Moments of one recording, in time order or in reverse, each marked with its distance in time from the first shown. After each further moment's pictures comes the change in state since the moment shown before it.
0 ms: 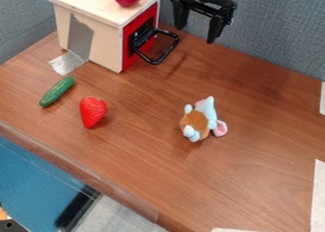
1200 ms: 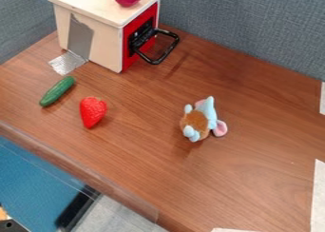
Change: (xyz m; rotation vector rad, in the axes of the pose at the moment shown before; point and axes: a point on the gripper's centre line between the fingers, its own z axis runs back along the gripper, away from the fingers) arm 0.007 0.104 0.069 -0.041 -0.046 0.149
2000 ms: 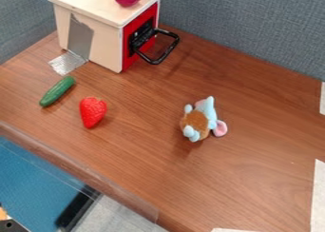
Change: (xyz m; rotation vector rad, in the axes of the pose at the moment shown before) arm -0.011 0.033 -0.032 0.076 0.050 0.017
